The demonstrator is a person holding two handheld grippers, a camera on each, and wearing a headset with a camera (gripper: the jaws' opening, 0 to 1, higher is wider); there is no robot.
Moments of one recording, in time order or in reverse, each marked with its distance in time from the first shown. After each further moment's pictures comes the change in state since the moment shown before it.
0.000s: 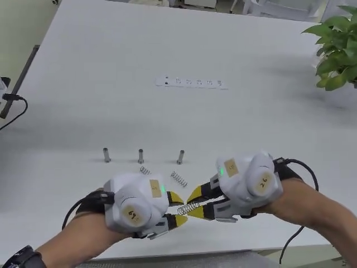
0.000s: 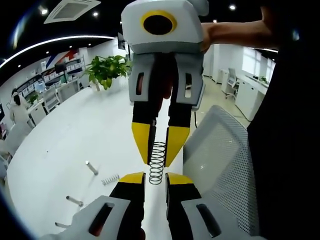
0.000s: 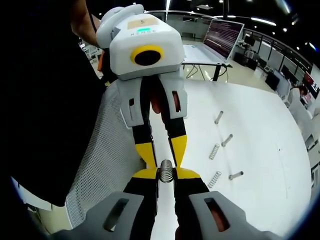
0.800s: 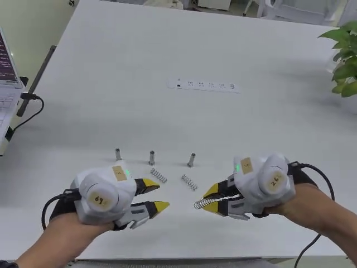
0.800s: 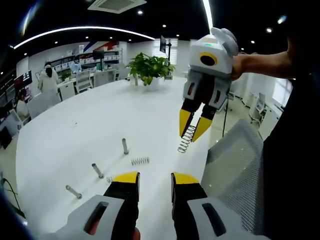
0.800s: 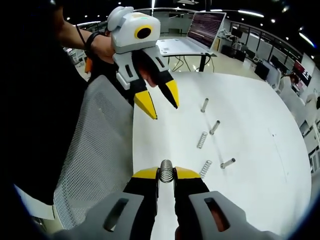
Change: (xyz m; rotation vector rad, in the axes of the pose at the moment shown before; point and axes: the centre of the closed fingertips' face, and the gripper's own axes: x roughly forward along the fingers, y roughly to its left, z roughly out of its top) left arm -0.053 0.059 -0.039 -0.255 -0.048 0.230; right arm 0.005 -0.032 -0.022 0.075 0.036 -0.075
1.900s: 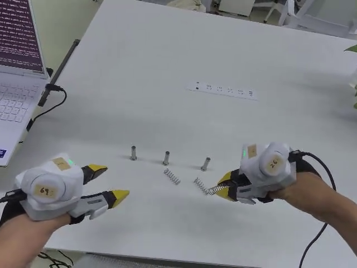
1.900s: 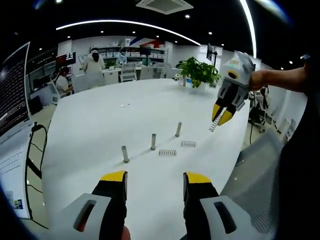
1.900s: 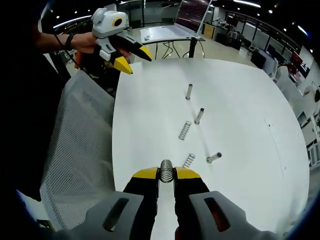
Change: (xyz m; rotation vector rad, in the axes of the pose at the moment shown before) left arm -0.079 0.083 -0.062 -0.226 -0.015 0.306; right arm 0.018 -0.050 -0.013 0.040 0.104 -0.030
